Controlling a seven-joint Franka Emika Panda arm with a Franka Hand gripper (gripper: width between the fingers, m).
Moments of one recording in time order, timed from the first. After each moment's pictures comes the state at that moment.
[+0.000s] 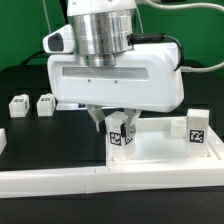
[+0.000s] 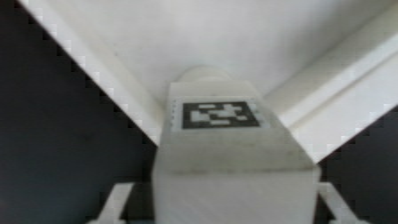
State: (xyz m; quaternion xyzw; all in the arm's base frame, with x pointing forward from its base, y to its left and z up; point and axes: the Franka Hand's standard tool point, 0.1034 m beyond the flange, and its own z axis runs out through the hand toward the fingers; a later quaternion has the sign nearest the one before) arm 0.628 -0.008 0.068 -0.93 0.36 -0.03 0.05
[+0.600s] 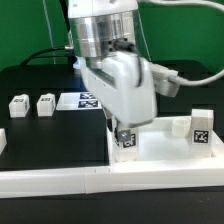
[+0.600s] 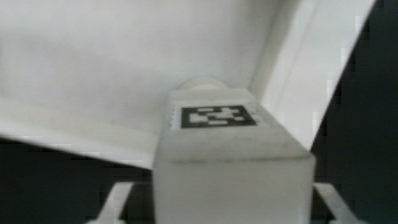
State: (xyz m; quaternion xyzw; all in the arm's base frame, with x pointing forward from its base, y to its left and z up) arm 0.628 -0.004 0.068 -0.74 0.67 0.01 0.05
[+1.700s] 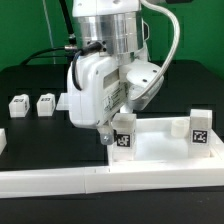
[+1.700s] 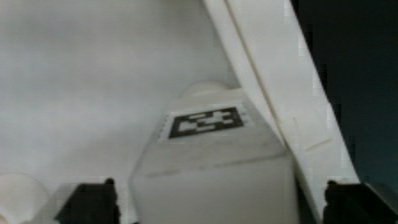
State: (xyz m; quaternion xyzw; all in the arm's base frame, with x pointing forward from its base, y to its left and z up) arm 0.621 -0.003 0.068 -0.54 0.84 0.00 0.04
